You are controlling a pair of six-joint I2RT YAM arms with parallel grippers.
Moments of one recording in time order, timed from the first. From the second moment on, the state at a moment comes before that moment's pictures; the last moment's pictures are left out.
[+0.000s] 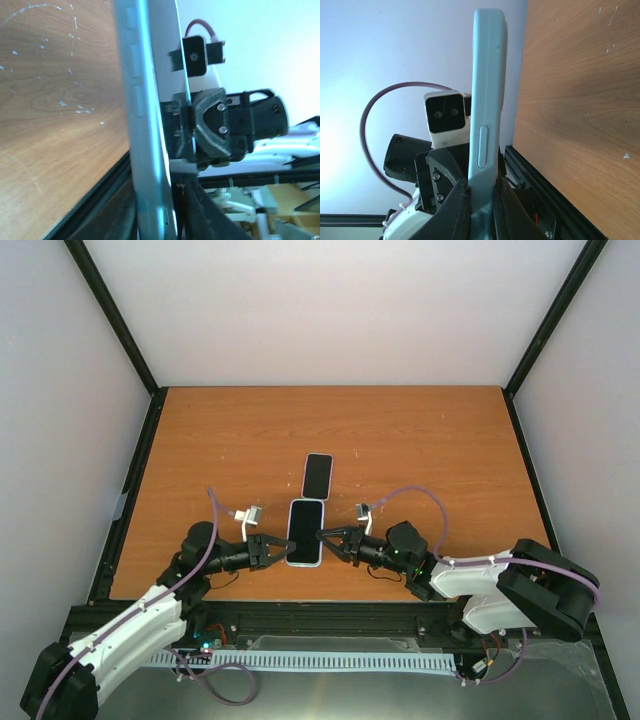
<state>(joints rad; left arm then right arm) -0.55 0.61 0.10 0.28 0.76 -1.15 0.95 1.30 0.23 1.03 -0.31 1.44</state>
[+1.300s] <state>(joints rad) -0.55 0.68 0.13 0.30 0.69 -1.16 1.01 1.36 0.21 1.08 -0.38 1.39</state>
